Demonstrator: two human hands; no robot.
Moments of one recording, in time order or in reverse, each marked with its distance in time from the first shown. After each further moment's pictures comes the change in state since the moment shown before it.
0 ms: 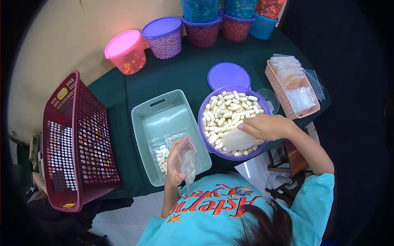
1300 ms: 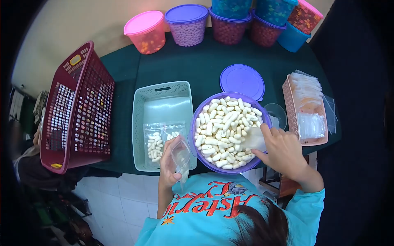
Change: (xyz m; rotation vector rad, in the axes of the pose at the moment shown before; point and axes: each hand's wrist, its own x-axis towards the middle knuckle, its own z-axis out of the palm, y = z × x) left_hand -0.009 -0.007 0.042 0.185 0.276 -0.027; right_hand -0.024 0.041 0.000 -0.619 0.410 -0.148
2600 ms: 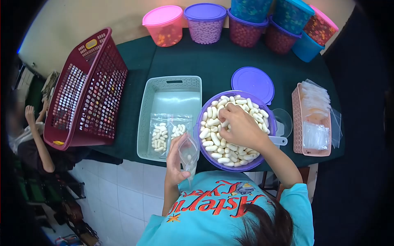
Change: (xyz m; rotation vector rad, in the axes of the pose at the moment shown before) left_hand -0.019 -0.003 0.023 0.048 0.136 0.049; right_hand 0.091 -0.027 0.054 0.678 0.154 -0.231
